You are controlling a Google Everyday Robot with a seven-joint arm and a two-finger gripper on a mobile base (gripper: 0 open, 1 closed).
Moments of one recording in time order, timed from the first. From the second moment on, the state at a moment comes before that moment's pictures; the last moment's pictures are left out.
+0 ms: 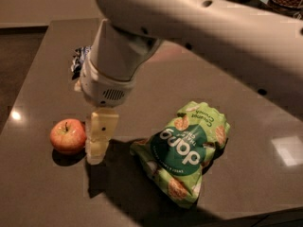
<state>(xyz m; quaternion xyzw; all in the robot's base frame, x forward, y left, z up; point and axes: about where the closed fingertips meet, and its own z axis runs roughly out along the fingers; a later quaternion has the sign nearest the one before) 0.413 0.118 0.905 -0.79 0.56 0.17 0.20</state>
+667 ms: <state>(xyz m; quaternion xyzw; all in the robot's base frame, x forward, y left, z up) 0.403 0.160 0.865 -0.80 0.56 0.17 0.16</state>
